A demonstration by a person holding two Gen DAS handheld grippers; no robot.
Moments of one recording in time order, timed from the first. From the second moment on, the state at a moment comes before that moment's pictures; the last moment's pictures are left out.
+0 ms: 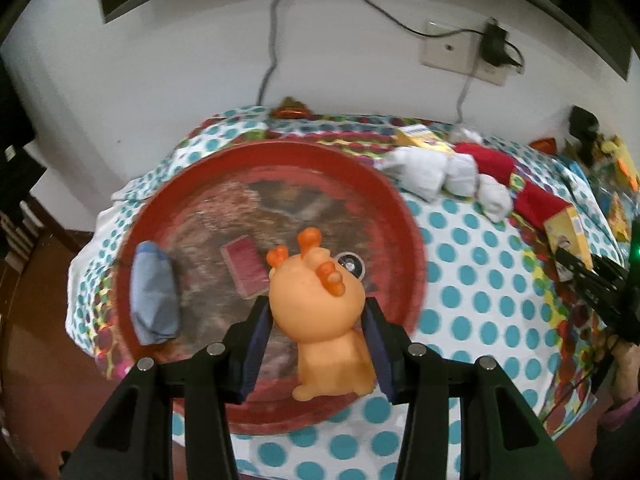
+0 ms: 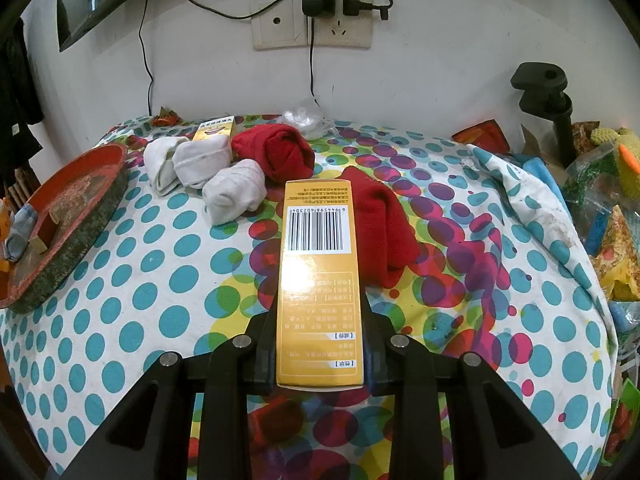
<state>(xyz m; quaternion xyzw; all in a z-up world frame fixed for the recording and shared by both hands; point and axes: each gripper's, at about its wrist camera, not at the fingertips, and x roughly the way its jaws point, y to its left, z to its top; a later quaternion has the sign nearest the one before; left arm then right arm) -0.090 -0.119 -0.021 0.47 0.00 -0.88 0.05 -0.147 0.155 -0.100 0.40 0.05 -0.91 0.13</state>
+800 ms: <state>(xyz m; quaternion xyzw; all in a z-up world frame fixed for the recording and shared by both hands) -0.086 -0.203 -0.047 0.49 0.03 -0.86 0.13 -0.146 0.152 -0.101 0.40 0.06 -0.91 0.13</state>
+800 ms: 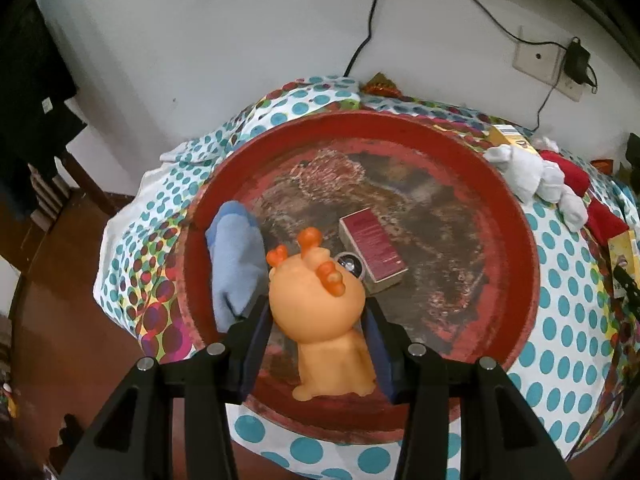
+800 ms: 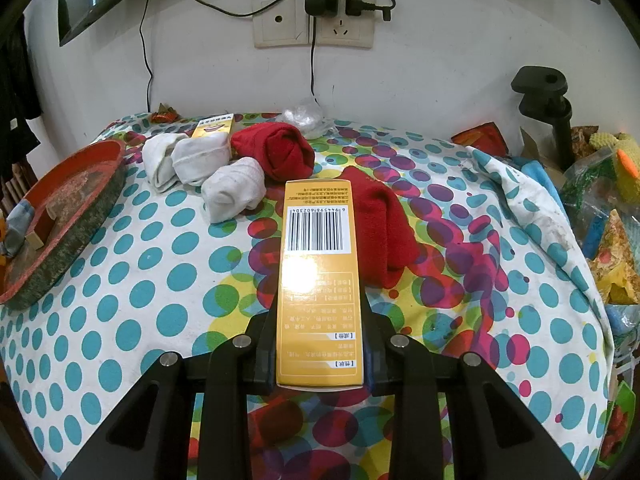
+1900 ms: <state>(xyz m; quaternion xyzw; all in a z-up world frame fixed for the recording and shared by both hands) -0.100 -0.234 -0.061 0.50 0.03 -0.85 0.17 -0.146 0.149 -0.102 0.40 0.07 -0.91 0.12</state>
